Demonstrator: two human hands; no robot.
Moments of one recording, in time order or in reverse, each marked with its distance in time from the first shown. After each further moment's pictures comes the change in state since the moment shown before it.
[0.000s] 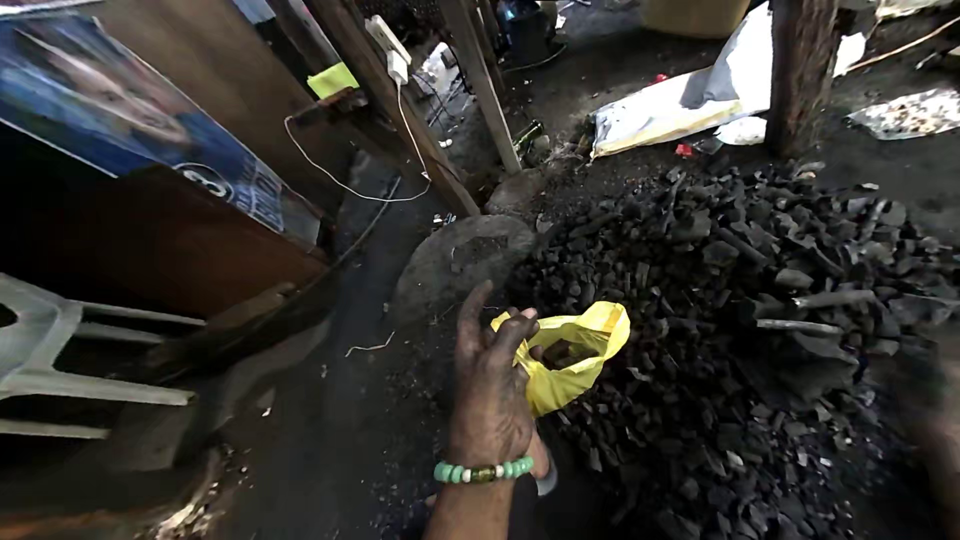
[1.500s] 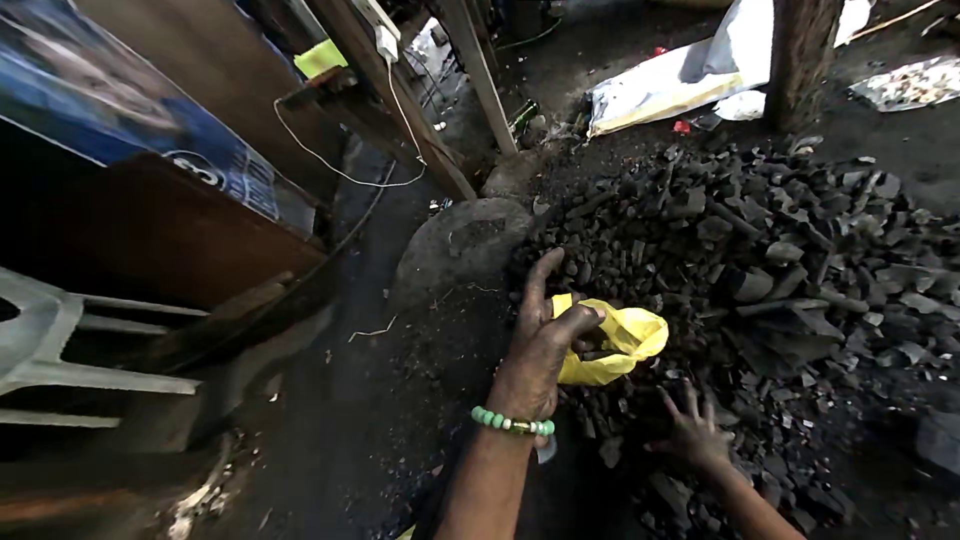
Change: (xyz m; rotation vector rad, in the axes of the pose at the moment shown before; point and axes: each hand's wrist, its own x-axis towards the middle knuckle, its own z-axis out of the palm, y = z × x) left_hand -0.012 -0.011 0.003 0.284 -0.427 -0.098; right_hand -0.116 -0.094 0.152 -0.183 -0.926 0.266
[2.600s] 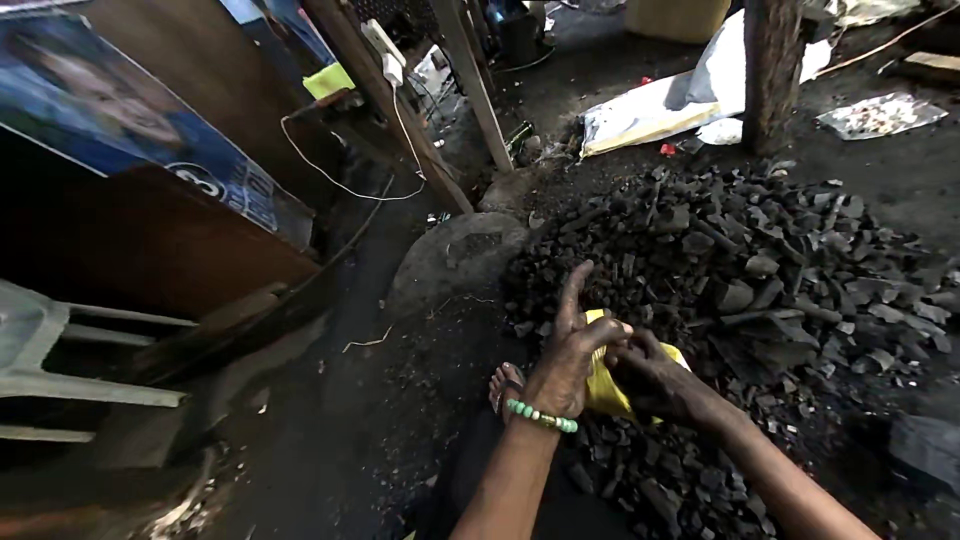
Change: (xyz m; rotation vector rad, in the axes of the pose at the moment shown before) left_hand -0.001 -0.013 0.017 -0.077 -0.171 -0.028; right_hand -0.041 -0.071 -0.124 0.345 0.211 -0.867
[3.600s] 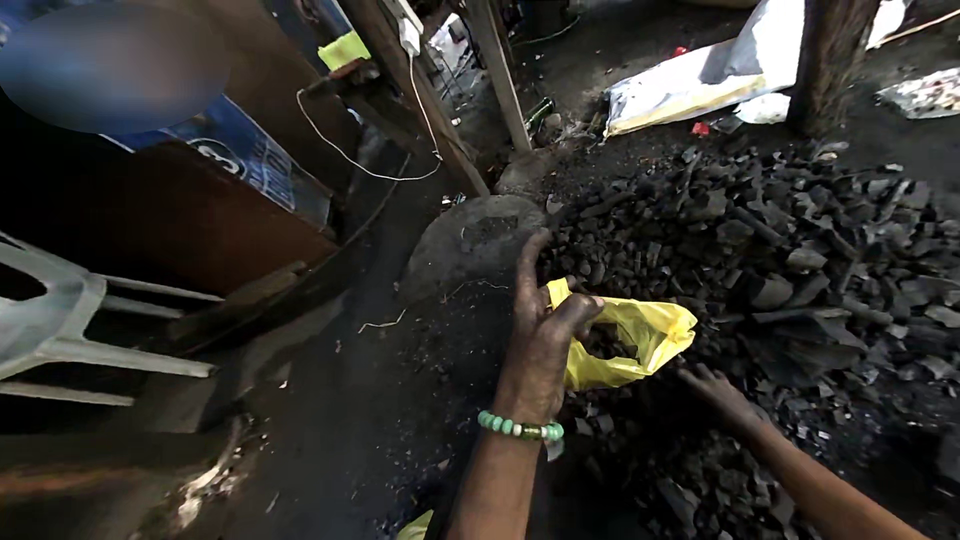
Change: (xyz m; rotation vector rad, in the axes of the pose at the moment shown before) left_hand -0.008 0.021 -0.026 0.046 0.253 0.153; right_hand -0.031 0.142 0.034 -0.412 -0.276 0.538
